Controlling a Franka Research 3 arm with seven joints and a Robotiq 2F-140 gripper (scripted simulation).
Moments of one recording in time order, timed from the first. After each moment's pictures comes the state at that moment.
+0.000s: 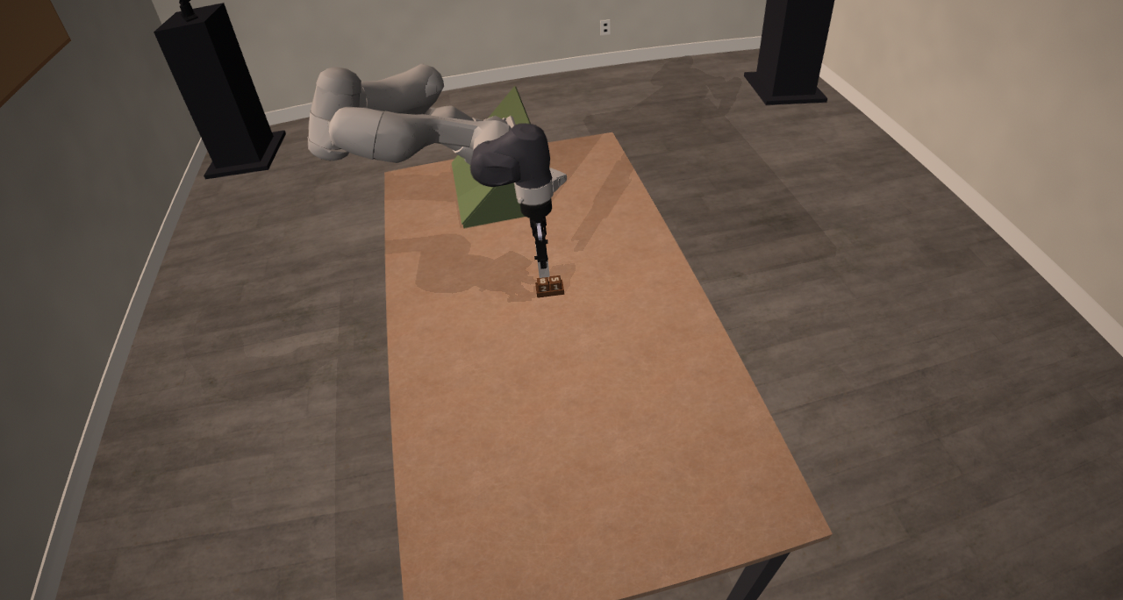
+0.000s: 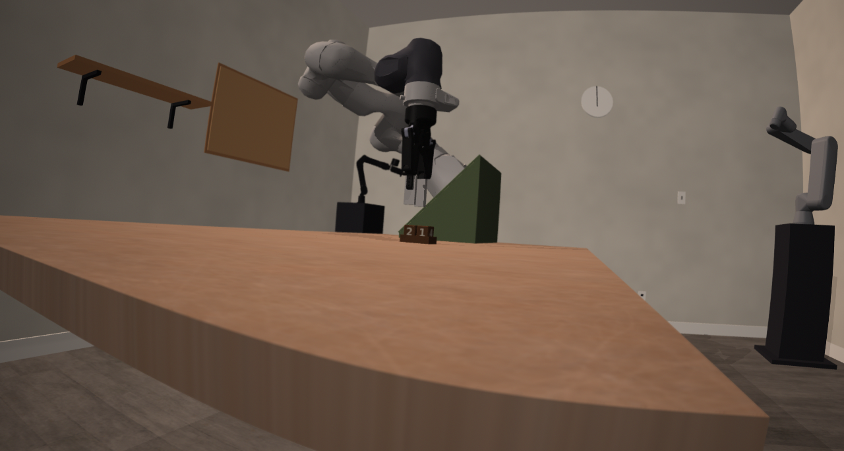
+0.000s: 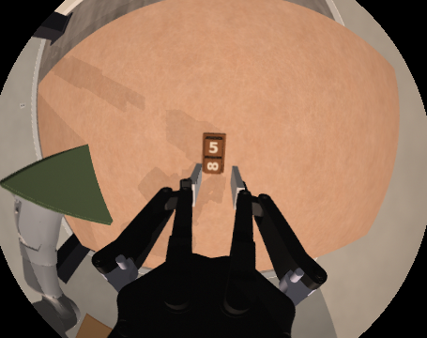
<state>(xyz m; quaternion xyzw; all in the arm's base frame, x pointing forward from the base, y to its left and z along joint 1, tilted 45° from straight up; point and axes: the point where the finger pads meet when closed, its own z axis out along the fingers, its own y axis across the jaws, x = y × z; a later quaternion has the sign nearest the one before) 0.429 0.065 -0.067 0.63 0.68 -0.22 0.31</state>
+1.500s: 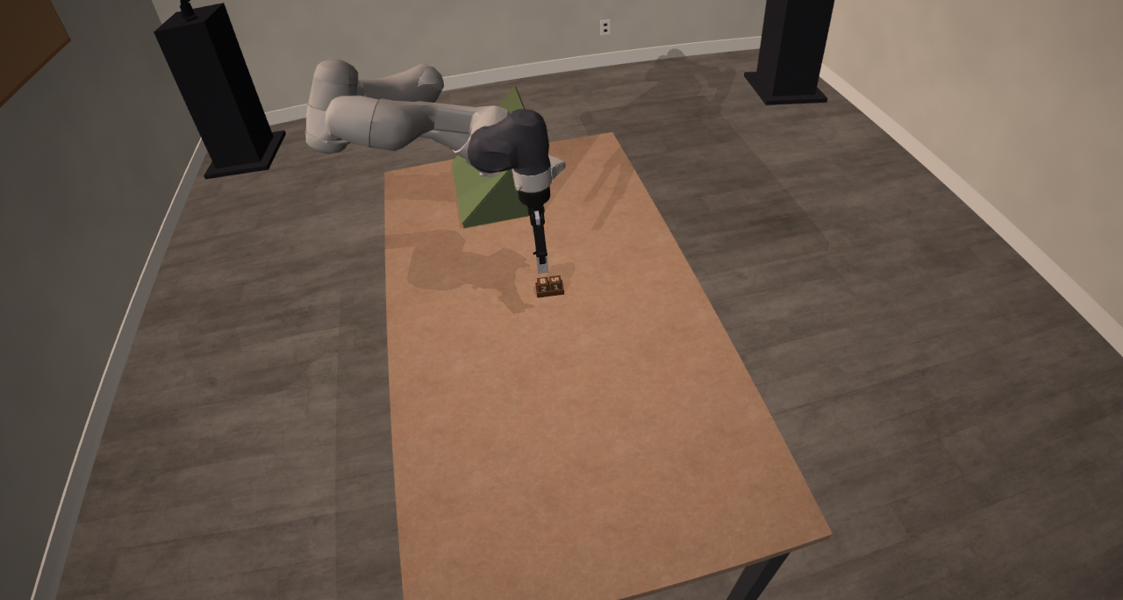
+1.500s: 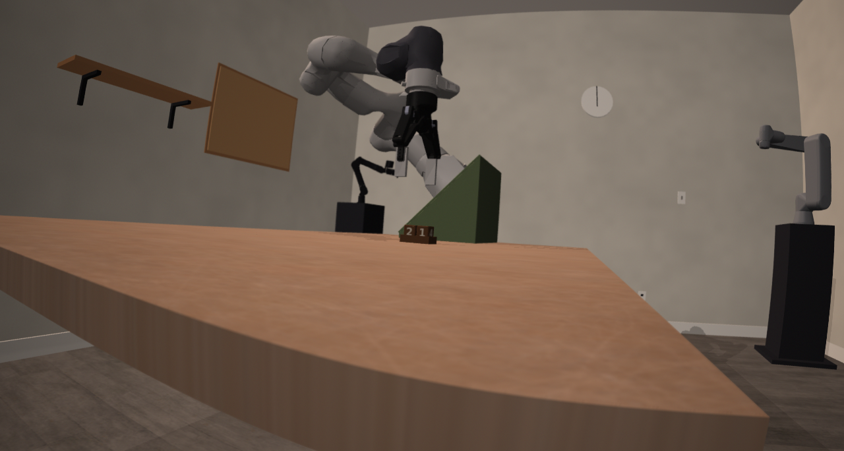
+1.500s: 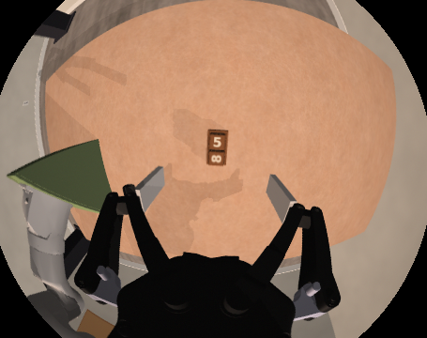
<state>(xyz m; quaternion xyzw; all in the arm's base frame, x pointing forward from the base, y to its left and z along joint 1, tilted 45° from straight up) 0.420 0.087 -0.040 0.63 0.68 -0.23 0.31</state>
